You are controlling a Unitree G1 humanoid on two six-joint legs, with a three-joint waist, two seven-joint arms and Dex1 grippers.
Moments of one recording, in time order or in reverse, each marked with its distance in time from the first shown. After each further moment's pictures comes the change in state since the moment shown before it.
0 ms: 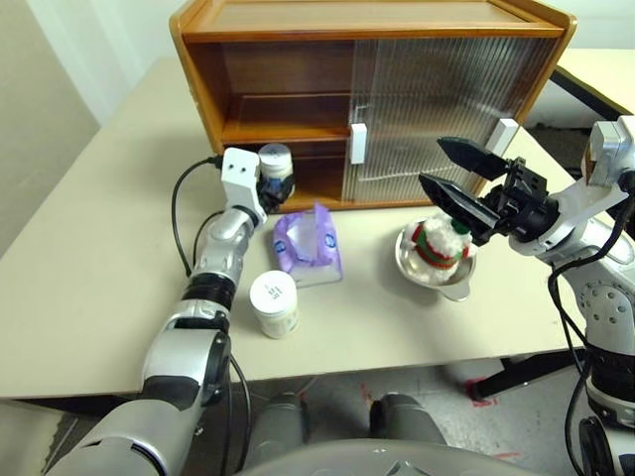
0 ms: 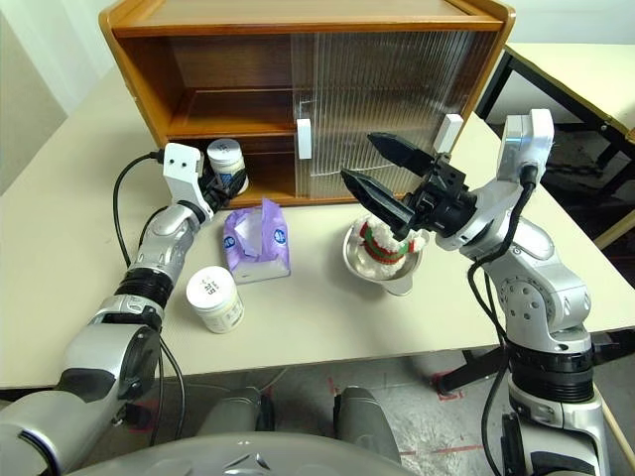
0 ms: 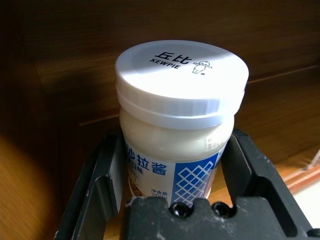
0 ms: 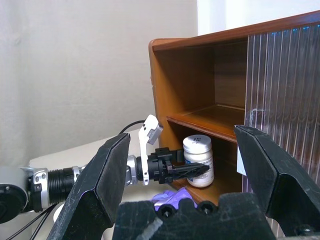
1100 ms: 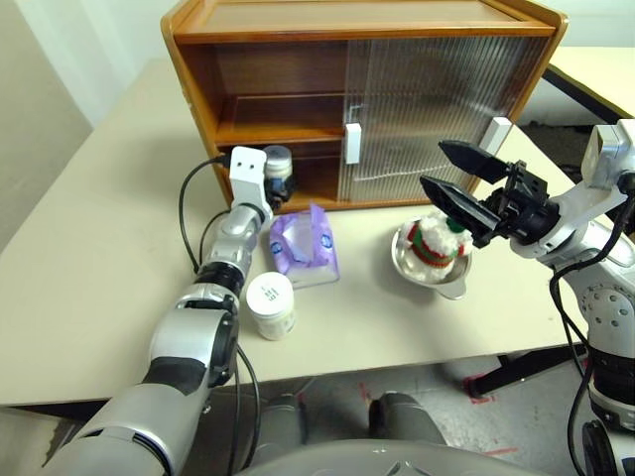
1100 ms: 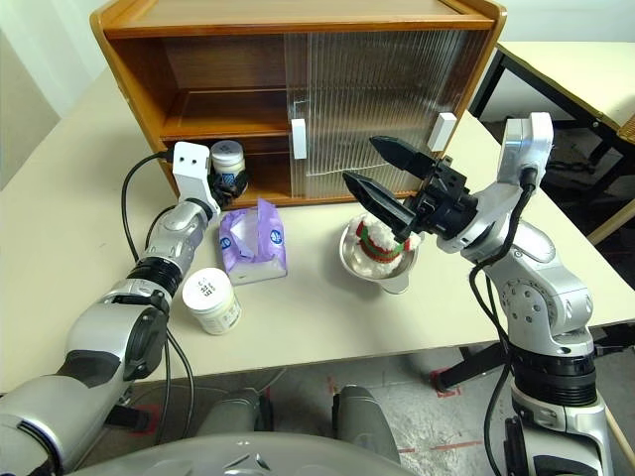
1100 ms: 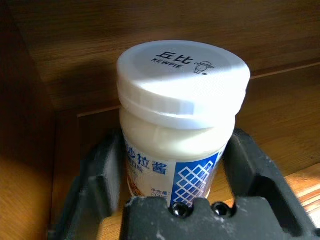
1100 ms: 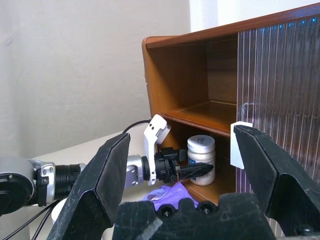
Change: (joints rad) left arm -0.102 -0.021 0.002 0.195 0.022 -0.054 0.095; right arm 0.011 -0.008 0.000 -0.001 0.009 0.003 -0.005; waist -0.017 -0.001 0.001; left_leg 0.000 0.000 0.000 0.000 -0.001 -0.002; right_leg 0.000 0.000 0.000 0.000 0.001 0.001
